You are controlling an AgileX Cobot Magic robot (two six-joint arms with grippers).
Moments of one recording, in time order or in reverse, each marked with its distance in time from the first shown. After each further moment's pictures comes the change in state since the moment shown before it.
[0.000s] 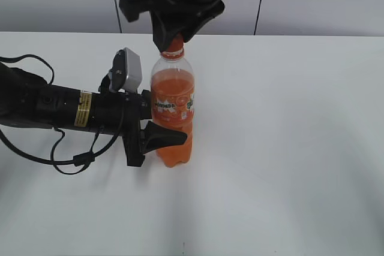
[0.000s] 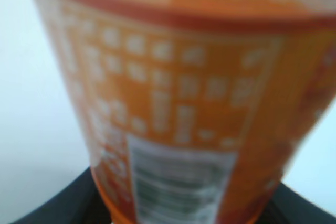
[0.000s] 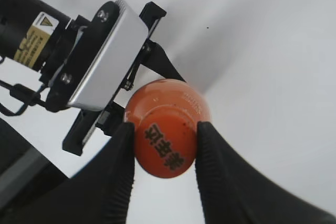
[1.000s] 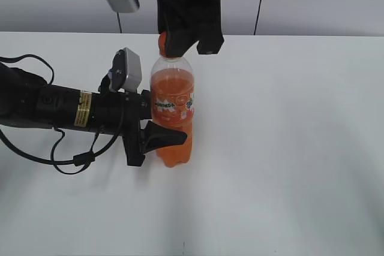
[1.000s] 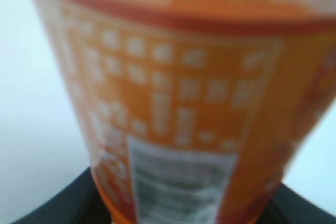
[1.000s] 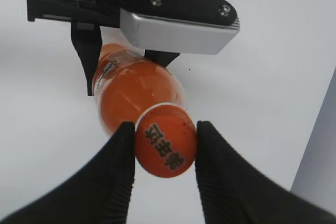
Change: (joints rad) left arm 0.000 0.000 0.000 -0.002 0.001 -0.007; right arm 0.000 0.000 0.000 0.012 0.000 -1.214
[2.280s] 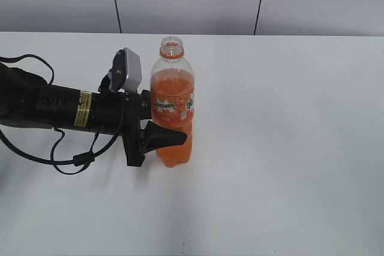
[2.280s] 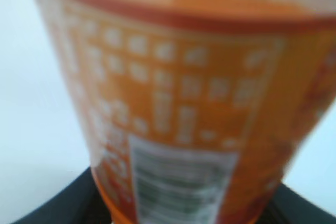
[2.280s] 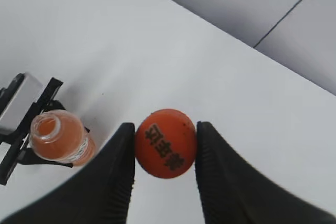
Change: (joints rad) left arm 0.000 0.000 0.000 0.002 0.000 0.000; right arm -0.083 -0.345 0.000 -0.231 0.001 1.216
